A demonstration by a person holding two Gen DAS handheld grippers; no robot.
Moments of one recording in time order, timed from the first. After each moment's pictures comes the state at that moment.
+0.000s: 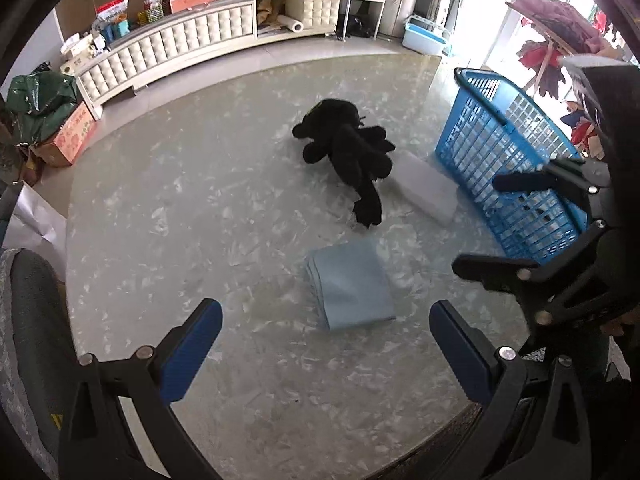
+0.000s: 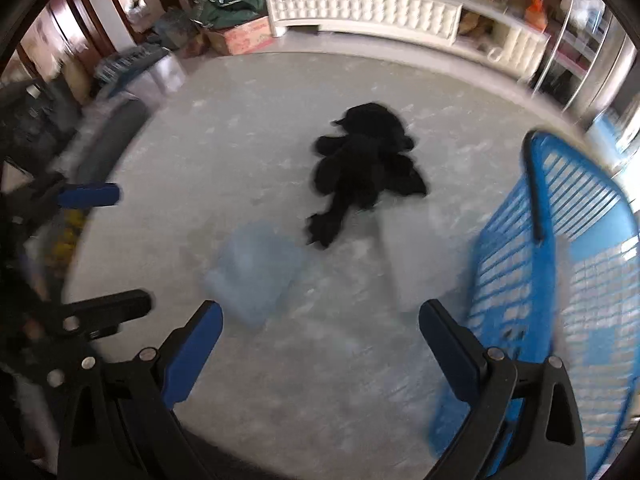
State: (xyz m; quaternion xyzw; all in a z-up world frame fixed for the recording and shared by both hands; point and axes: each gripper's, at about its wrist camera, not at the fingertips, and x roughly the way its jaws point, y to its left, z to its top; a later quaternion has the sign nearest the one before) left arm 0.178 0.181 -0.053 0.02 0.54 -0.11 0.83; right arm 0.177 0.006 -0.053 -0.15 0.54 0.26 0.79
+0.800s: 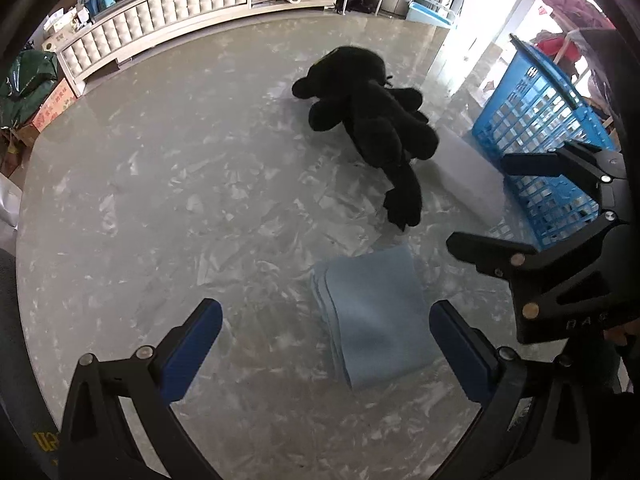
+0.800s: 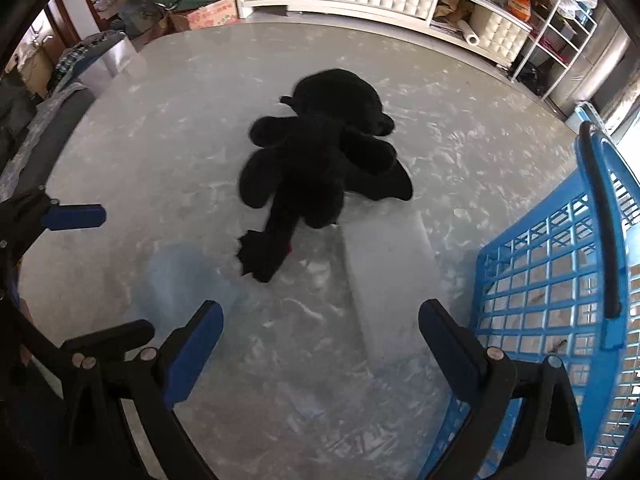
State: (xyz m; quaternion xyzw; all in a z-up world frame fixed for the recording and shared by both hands) left arm 0.233 0.183 -0.126 0.00 0.58 -0.12 0.81; right arm 0.223 0.017 -0.104 -0.17 0.57 0.20 0.78
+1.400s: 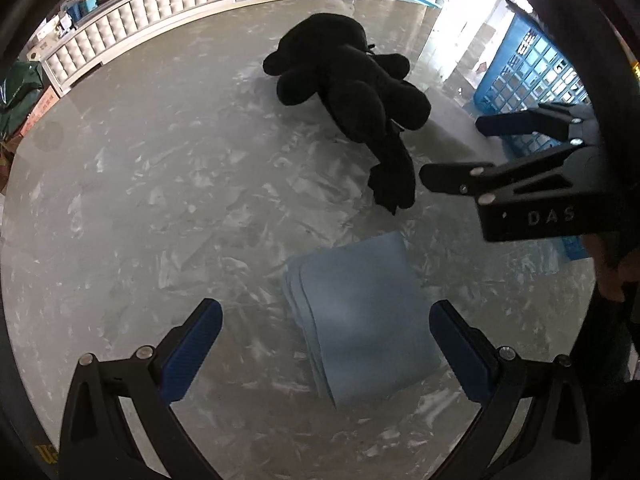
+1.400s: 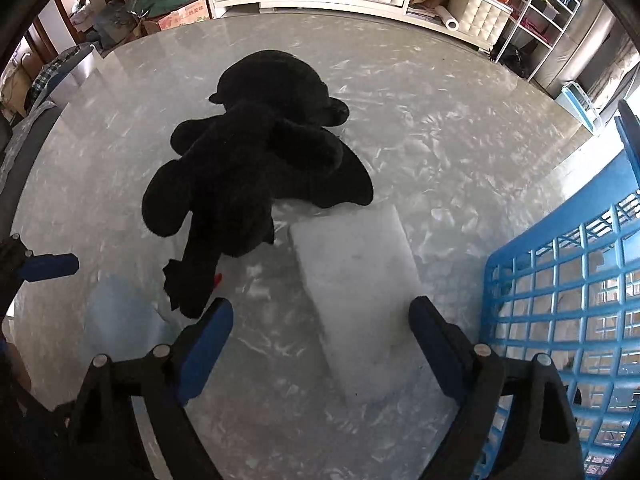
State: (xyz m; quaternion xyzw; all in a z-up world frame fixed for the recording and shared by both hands) left arm 0.241 0.164 -0.154 0.02 0.59 -0.13 0.80; right arm 0.266 -0.001 -0.136 -0.15 0.58 0.17 0.78
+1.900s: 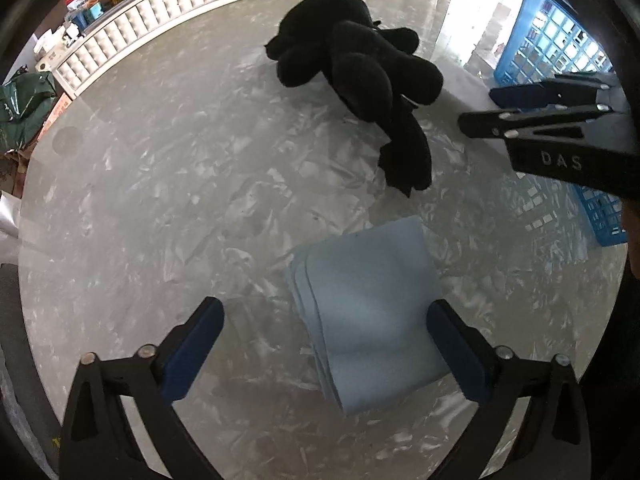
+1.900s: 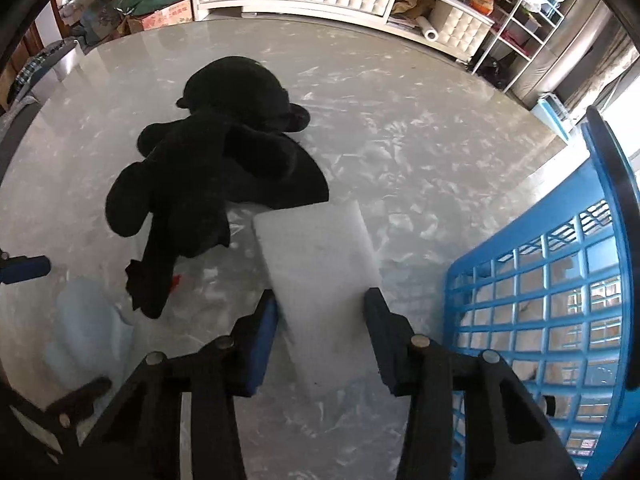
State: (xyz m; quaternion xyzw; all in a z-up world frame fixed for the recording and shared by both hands) left arm 0.245 0.141 -0.168 0.07 0.60 -0.09 0.79; right arm 0.268 -0.016 -0.133 -0.19 0.56 0.13 0.80
